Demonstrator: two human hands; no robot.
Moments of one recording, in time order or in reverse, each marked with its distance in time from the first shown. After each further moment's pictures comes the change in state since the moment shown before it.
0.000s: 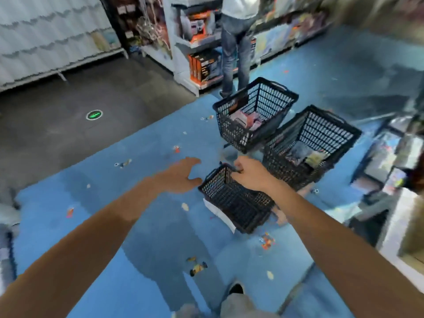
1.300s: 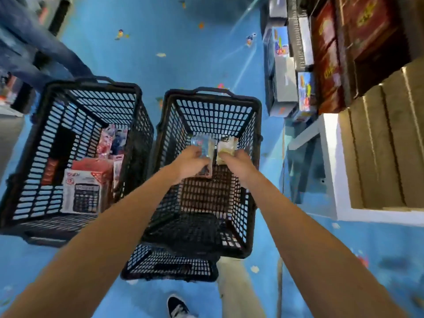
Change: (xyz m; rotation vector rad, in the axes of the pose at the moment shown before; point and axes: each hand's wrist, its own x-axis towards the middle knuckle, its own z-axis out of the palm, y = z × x) left_hand 0.638 0.354 0.195 -0.156 -0.610 0.061; right_hand 0.252 0.480 -0.200 1.068 0.551 0.895
